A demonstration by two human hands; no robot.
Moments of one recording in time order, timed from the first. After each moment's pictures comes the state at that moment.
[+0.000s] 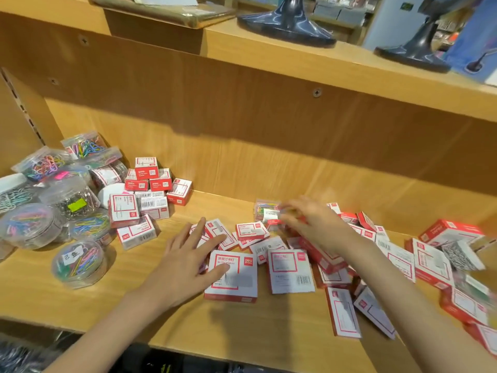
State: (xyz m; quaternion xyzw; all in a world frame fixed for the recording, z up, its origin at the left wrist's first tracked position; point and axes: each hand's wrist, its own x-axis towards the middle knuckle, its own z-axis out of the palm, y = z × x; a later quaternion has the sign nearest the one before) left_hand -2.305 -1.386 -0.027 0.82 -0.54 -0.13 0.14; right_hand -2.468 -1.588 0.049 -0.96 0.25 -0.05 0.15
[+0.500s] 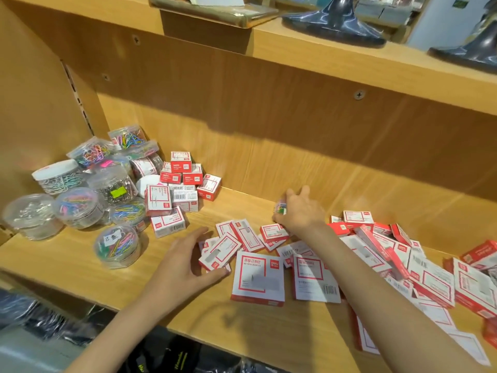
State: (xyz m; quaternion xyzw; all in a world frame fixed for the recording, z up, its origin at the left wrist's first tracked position) left_hand -2.297 -1.345 -0.033 0.81 -0.42 -0.14 0.39; right_hand -2.382 -1.577 0.016 -0.90 0.42 0.02 0.08
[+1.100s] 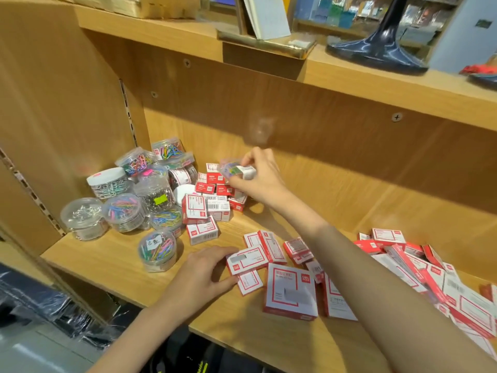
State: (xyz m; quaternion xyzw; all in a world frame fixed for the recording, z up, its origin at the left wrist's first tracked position) left_hand -2.273 -1.326 -0.038 0.77 -0.51 -0.08 0.36; right_hand -2.287 -1.500 0.078 -0.90 0.20 -0.20 0.34
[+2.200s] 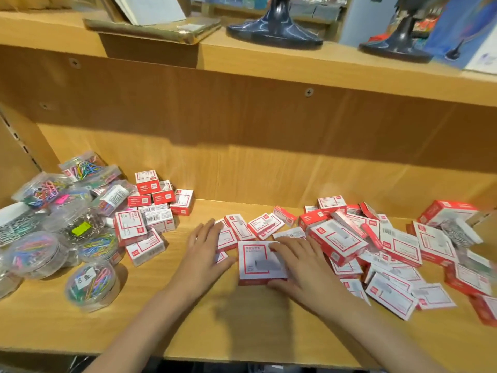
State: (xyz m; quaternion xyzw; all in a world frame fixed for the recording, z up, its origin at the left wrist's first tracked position) left_hand -2.290 -1.410 -0.042 0.79 -0.53 -0.14 0.27; right_hand -2.488 -1.506 -0.010 -0.96 0.29 -0.04 0.04
